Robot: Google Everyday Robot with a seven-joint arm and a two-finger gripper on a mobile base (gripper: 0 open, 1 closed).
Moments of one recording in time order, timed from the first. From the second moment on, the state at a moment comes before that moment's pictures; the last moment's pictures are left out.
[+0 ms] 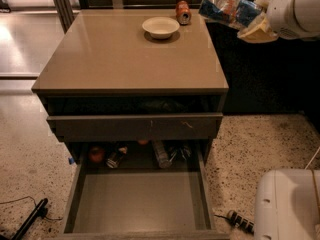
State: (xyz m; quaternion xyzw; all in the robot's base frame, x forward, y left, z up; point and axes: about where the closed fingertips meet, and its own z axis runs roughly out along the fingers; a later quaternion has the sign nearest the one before) arm 0.582 -0.230 1.044 -0.49 0.70 -0.24 0.47
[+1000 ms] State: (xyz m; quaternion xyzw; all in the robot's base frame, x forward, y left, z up) arm 0.548 -0.243 1.021 -0.49 0.62 -0.25 0.55
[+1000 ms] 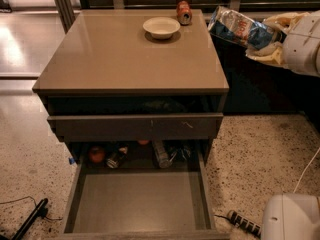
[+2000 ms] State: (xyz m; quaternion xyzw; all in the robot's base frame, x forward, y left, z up) arm 0.542 -0.235 0.989 -0.52 0.61 -0.24 0.54
